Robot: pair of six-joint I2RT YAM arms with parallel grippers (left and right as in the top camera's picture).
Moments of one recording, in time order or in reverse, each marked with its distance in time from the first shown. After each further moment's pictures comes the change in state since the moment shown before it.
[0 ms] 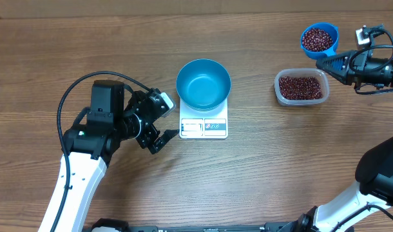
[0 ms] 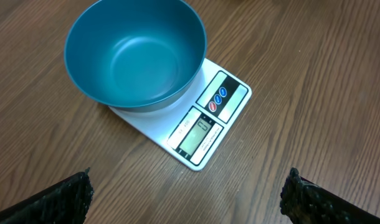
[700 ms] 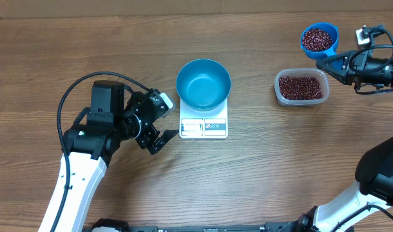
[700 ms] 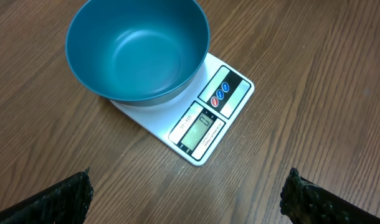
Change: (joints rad) left arm 0.000 0.000 0.000 -0.009 -0.023 -0.003; right arm 0.000 0.000 0.000 0.000 0.000 0.000
